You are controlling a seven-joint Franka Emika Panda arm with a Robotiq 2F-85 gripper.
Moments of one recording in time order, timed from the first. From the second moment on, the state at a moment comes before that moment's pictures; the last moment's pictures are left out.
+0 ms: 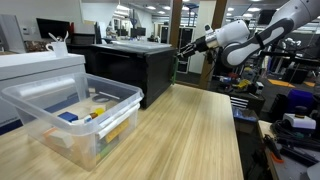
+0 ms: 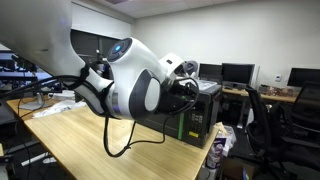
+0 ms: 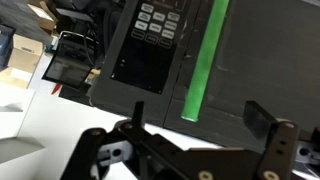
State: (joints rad) arm -1.72 0.82 1.00 -2.07 -1.25 3.41 -0.11
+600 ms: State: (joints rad) arm -1.67 0.85 0.94 -2.09 -1.26 3.45 -0.09
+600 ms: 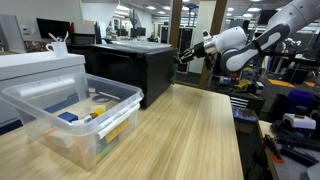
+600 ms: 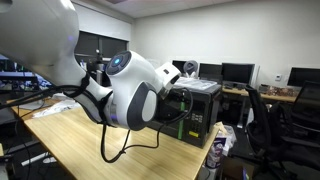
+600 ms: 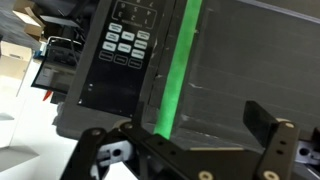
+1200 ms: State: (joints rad) arm -1.66 0.86 0.94 -2.08 -1.26 3.45 -0.09
